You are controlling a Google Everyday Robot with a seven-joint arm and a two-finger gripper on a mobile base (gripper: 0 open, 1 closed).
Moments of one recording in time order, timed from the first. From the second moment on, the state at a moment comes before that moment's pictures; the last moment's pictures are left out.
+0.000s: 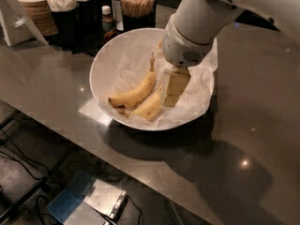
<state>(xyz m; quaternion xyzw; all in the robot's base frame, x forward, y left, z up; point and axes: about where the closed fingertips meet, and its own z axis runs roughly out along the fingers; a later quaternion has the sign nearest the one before) 0.517 -0.028 0.918 -0.74 0.64 0.02 0.20</state>
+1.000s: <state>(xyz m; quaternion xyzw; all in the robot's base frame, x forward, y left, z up) 0.517 -0.014 0.902 -0.72 0.65 0.06 0.24</state>
